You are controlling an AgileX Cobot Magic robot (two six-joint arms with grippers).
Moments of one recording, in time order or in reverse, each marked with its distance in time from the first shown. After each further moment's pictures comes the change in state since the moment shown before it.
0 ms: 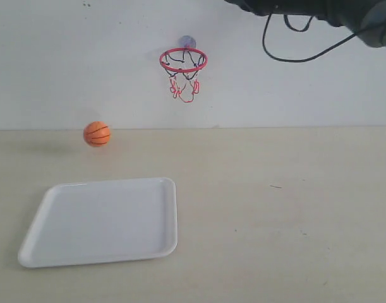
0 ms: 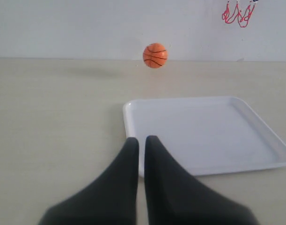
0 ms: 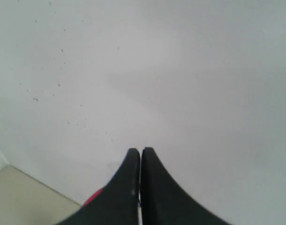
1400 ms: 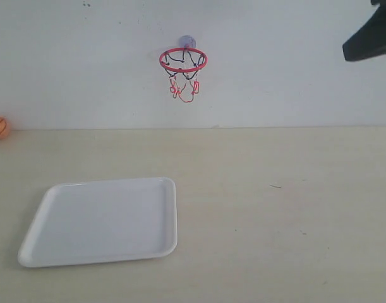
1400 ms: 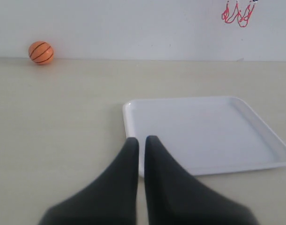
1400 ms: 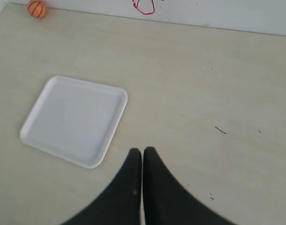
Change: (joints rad) left arm 0.000 0.000 0.000 0.000 0.000 0.000; right arm -0.239 -1.027 1.144 -0.384 0.489 0.184
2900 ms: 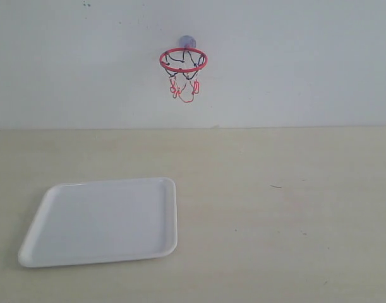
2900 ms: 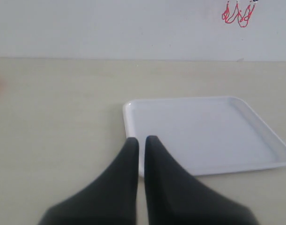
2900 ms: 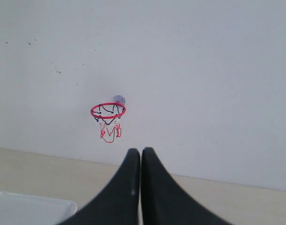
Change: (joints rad) left arm 0.000 0.000 0.000 0.000 0.000 0.000; right arm 0.000 -1.318 1.022 0.288 -0.654 -0.337
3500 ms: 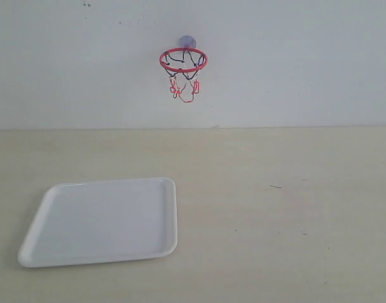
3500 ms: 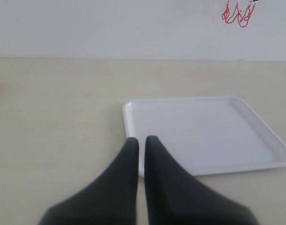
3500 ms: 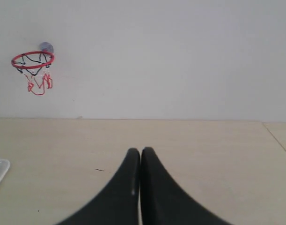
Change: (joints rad) left arm 0.000 0.000 0.000 0.000 0.000 0.000; right arm 0.000 -0.008 0.000 -0.722 0.048 0.665
